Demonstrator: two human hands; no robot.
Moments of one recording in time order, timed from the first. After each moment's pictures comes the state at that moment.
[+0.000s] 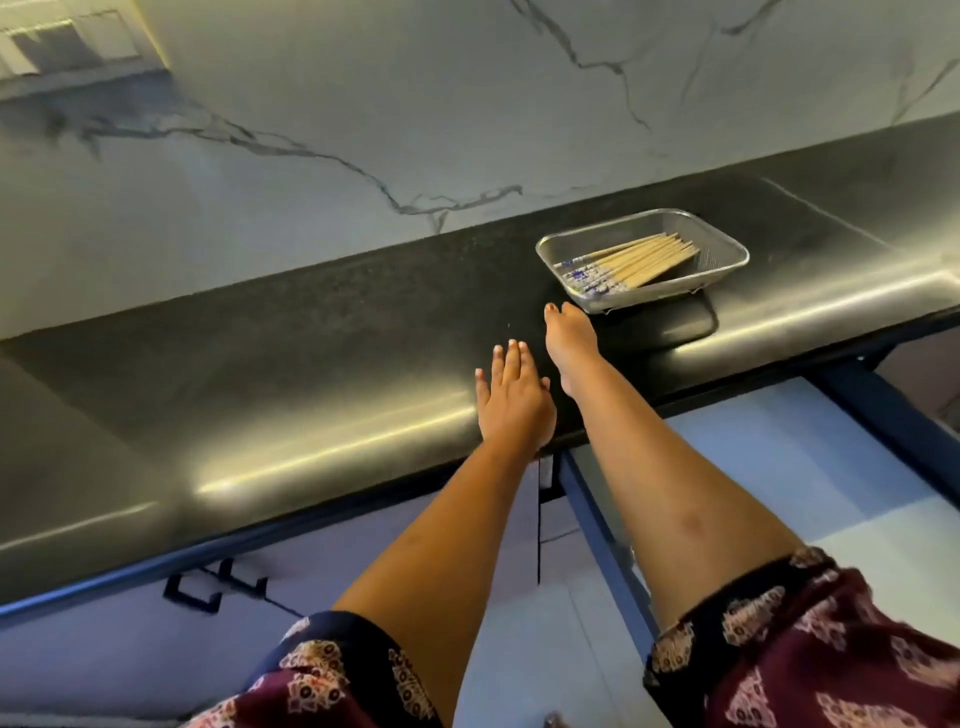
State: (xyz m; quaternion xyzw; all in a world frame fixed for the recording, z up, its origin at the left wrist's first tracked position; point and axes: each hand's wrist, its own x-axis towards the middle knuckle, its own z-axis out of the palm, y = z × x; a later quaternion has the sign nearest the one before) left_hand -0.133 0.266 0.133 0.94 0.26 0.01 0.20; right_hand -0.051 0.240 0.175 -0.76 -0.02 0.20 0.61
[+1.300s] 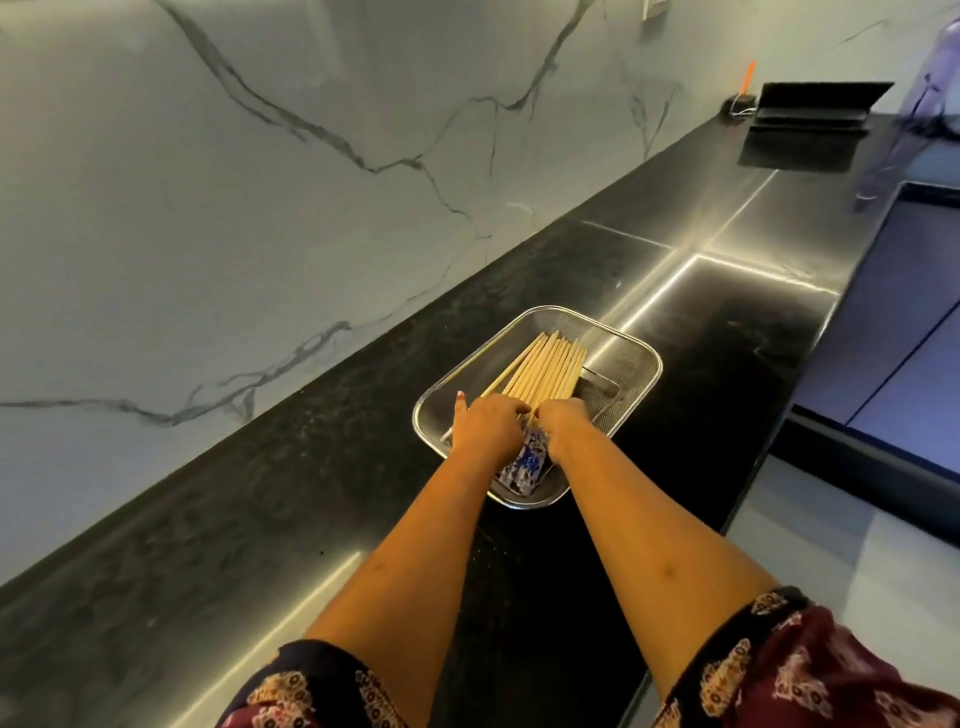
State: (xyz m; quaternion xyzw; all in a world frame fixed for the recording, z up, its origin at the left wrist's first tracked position) left_hand 0.170 0.349 0.146 0.99 -0.04 -0.09 0.14; right_hand 0.183 0.262 0.142 -0.64 0.34 0.13 0.68
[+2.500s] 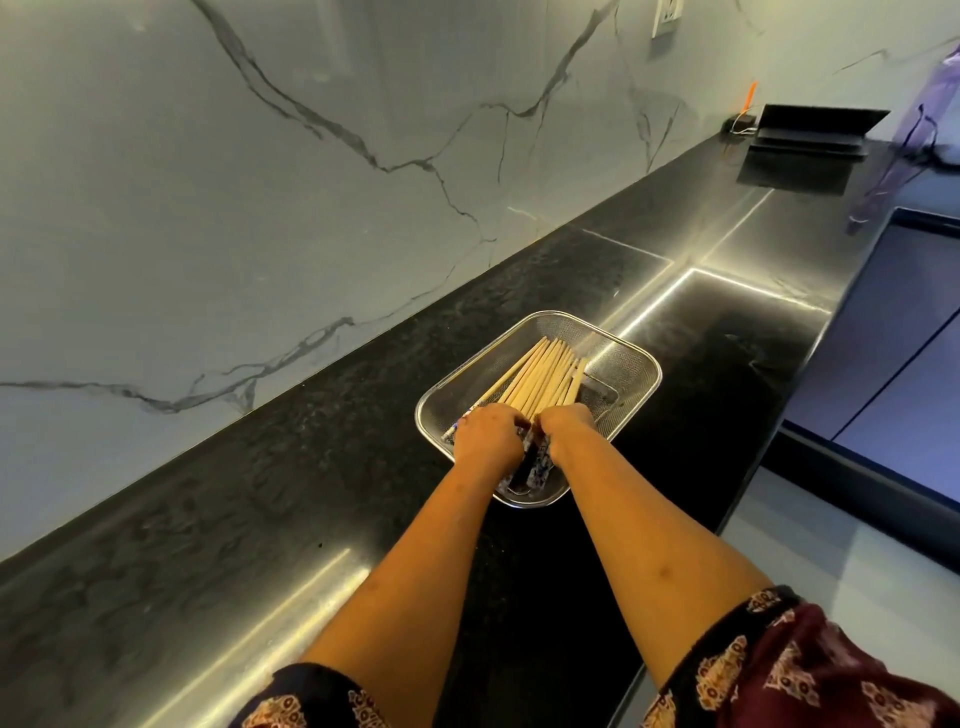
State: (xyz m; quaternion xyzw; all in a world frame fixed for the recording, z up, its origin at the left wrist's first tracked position) left_hand 0.156 0.349 0.149 0.98 -0.01 -0.08 0.20; right_hand 0.187 0.260 0.135 -0.70 0.34 0.12 0.62
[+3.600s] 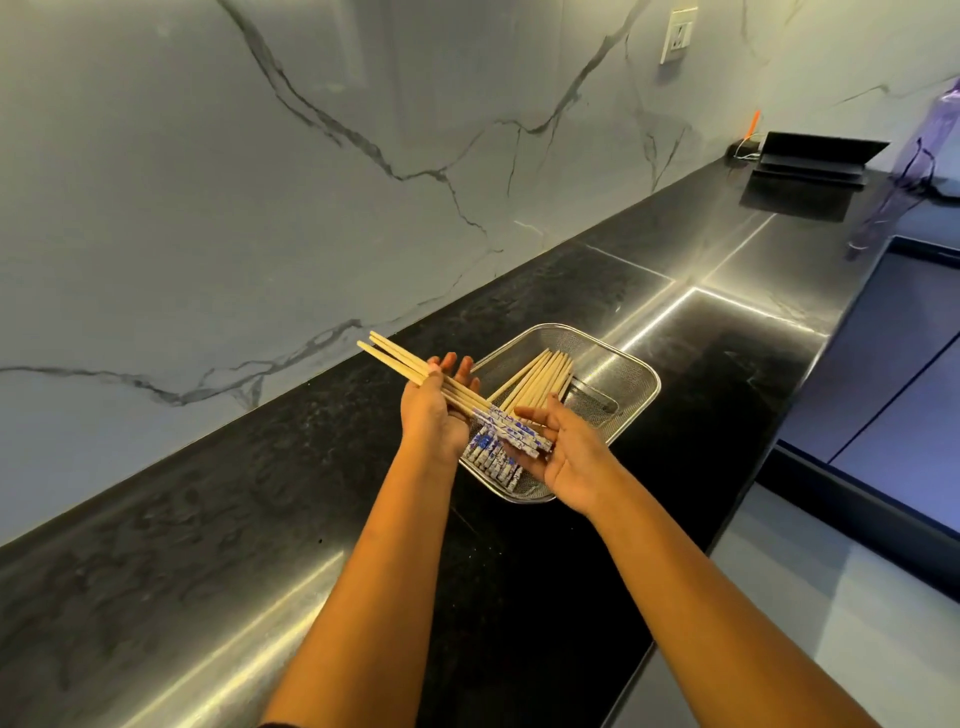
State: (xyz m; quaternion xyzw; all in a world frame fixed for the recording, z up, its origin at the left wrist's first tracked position) left_hand 0.150 0.385 0.193 0.33 0.28 0.07 0.90; right_hand 0.125 0.247 0.173 -0.47 0.17 0.23 0.83
